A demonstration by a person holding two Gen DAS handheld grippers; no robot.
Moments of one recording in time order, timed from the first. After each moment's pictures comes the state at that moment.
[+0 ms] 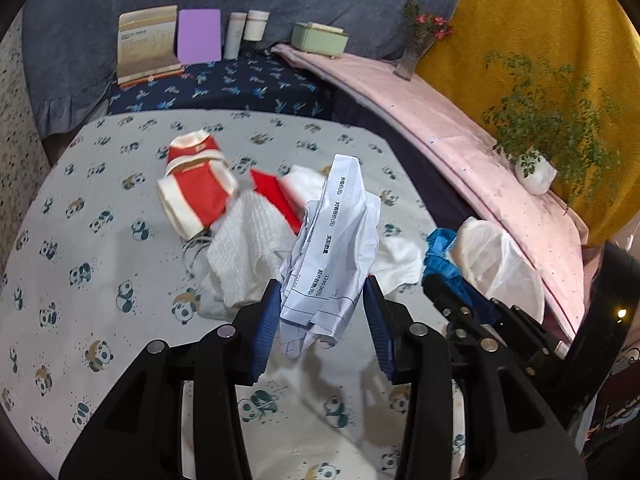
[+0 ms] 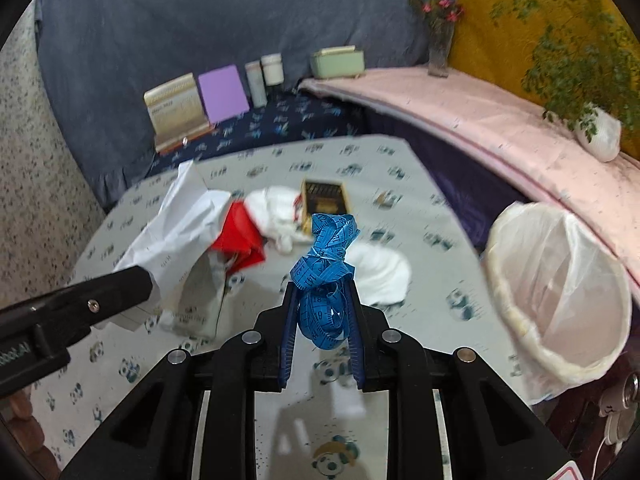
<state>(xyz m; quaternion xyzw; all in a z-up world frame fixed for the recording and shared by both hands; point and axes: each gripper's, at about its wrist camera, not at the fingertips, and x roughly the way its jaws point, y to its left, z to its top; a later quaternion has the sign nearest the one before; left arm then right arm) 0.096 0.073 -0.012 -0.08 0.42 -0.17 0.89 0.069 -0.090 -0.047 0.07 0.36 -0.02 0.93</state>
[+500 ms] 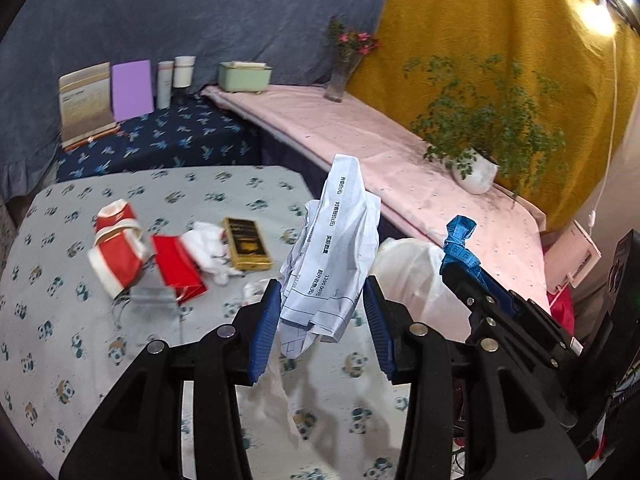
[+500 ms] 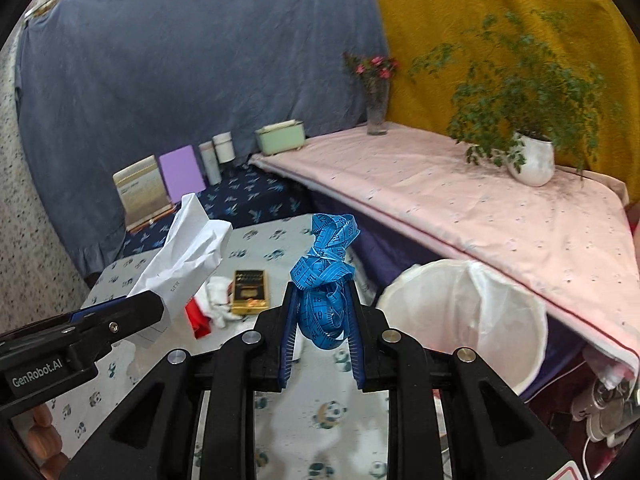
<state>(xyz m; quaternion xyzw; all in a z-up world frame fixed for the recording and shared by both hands) 0.071 -0.015 0.049 -0.05 0.36 -0.26 0.89 0.019 -0.177 0.025 0.09 0.26 -0.10 0.96</state>
